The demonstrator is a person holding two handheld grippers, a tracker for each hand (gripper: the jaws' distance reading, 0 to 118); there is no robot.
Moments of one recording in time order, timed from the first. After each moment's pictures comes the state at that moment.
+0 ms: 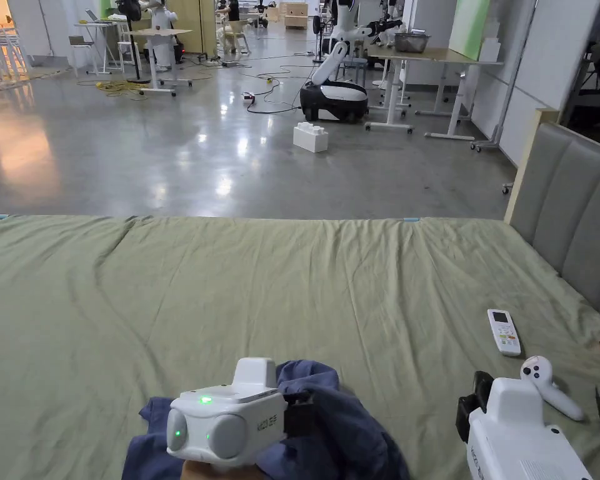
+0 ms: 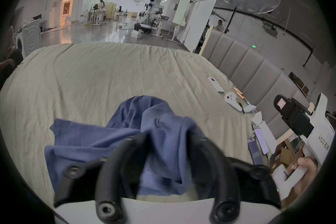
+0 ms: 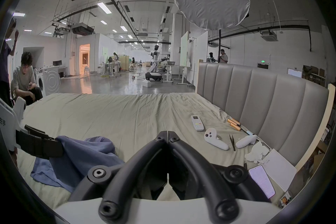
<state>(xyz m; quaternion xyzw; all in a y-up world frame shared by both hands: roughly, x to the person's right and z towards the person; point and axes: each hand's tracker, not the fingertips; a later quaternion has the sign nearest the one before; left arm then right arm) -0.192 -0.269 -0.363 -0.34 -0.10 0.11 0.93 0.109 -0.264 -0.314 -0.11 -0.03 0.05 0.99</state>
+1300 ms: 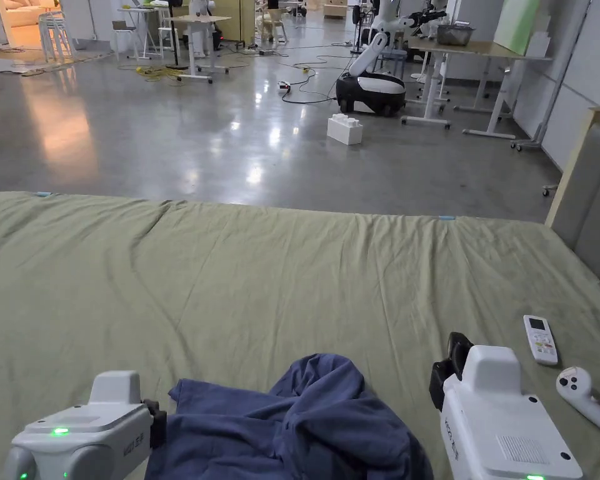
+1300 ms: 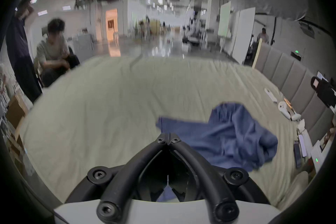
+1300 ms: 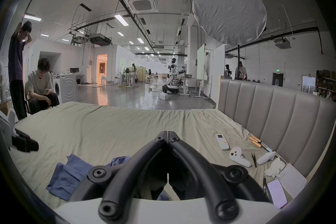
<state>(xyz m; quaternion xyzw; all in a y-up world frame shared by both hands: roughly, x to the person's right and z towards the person) -0.339 -0.278 -0.294 -0.36 0.11 0.10 0.92 0.049 -0.233 -0.325 -0.05 0.04 0.06 1.00</state>
